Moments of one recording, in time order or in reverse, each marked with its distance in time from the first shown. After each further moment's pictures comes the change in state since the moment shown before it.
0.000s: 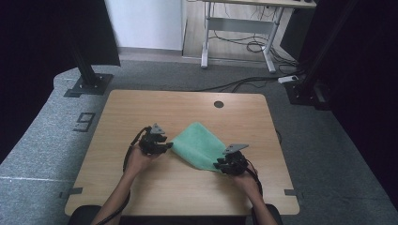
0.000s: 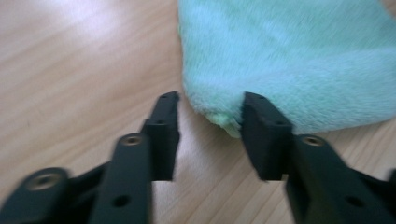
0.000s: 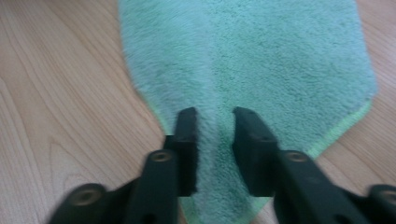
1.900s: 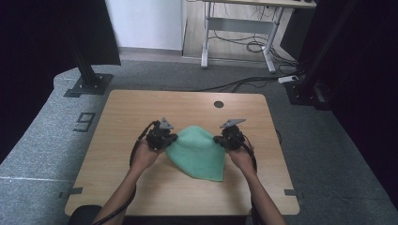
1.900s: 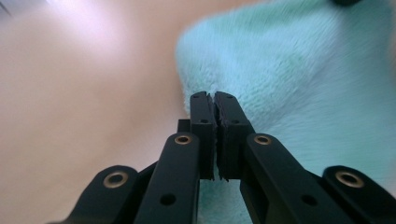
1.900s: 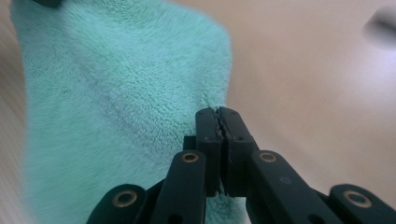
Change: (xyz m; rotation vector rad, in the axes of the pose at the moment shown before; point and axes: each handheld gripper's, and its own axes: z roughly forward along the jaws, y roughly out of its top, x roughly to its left) left arm -0.026 0.060 -0.038 -0.077 0.036 0.074; right arm -0.033 0.082 -0.008 -0.044 -0.101 0.014
